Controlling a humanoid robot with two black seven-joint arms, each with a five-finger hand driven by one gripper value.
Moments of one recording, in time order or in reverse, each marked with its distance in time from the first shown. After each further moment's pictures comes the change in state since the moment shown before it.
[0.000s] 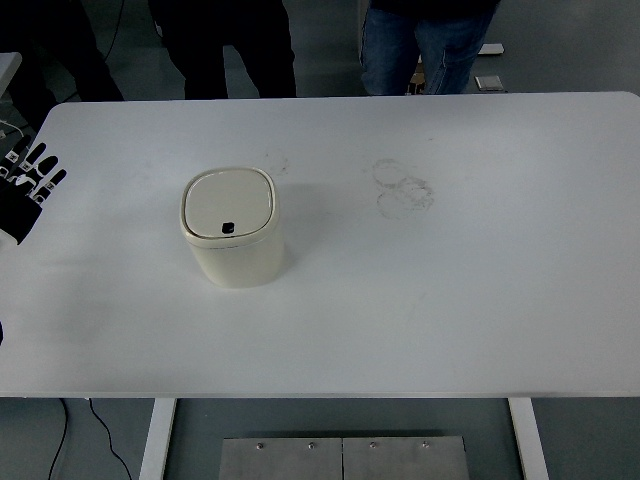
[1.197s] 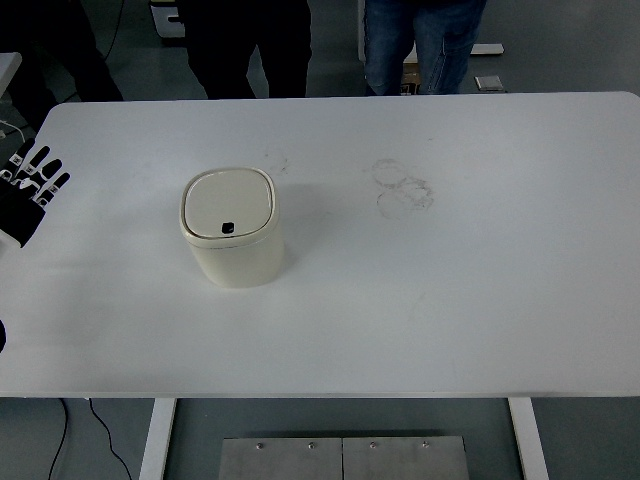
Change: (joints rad) left arm 0.005 -0.008 0.004 0.006 0.008 -0.001 -0.008; right arm 0.000 0.000 0.000 0.000 0.000 0.000 0.000
